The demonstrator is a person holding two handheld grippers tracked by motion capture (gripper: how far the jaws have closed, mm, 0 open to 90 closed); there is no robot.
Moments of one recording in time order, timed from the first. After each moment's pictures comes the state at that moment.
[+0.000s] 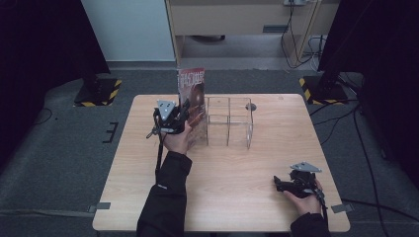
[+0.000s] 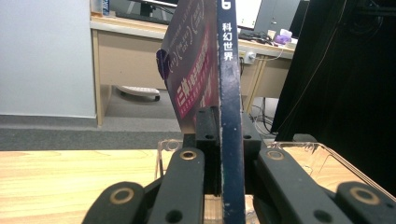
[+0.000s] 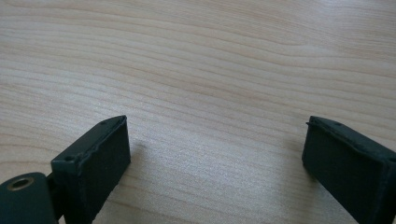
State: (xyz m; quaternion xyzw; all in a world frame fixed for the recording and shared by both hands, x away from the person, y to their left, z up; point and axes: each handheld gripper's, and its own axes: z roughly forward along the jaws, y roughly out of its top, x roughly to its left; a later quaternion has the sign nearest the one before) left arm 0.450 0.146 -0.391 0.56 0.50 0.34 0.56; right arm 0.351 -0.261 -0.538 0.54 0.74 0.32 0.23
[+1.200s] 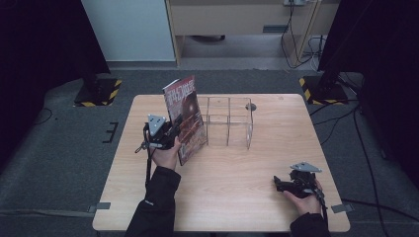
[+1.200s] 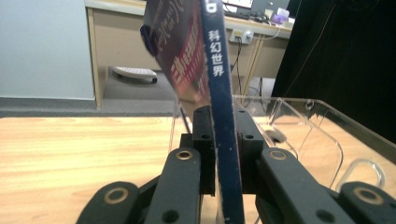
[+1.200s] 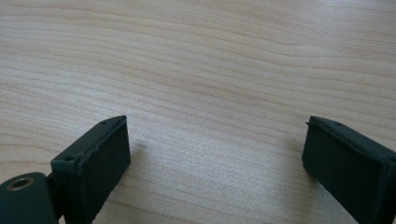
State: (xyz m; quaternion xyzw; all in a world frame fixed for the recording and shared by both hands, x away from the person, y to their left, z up) left arm 0.415 0.178 -0.414 0.60 0.50 0.32 0.54; right arm 0.351 -0.261 -0.538 0.54 0.74 0.32 0.23
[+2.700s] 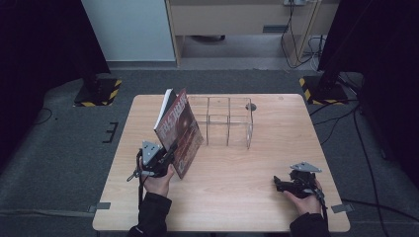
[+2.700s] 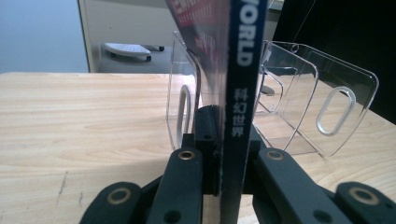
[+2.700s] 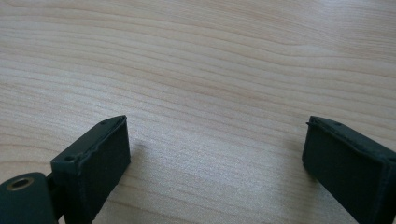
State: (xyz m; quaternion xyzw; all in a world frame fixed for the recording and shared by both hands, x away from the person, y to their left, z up) left arm 0.352 0.193 -0.449 0.62 0.50 0.29 0.52; right arm 0.351 -0.261 -0.538 0.54 0.74 0.32 0.23
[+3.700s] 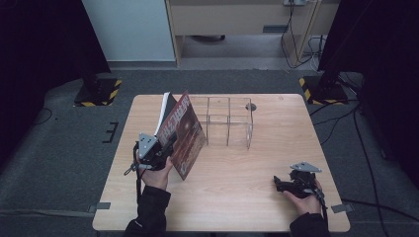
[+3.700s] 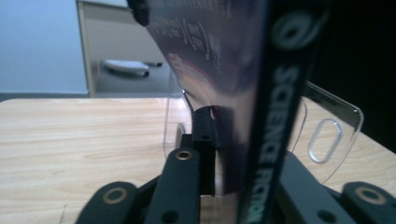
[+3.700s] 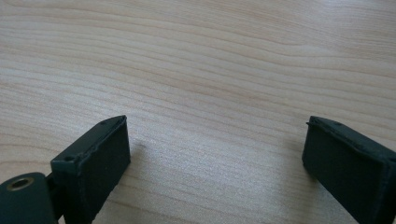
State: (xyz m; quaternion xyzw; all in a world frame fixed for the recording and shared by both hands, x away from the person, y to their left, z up) left arm 0.361 0.189 -0.417 0.61 0.50 0.30 0.54; right arm 0.351 -0.261 -0.538 0.54 0.74 0.32 0.23
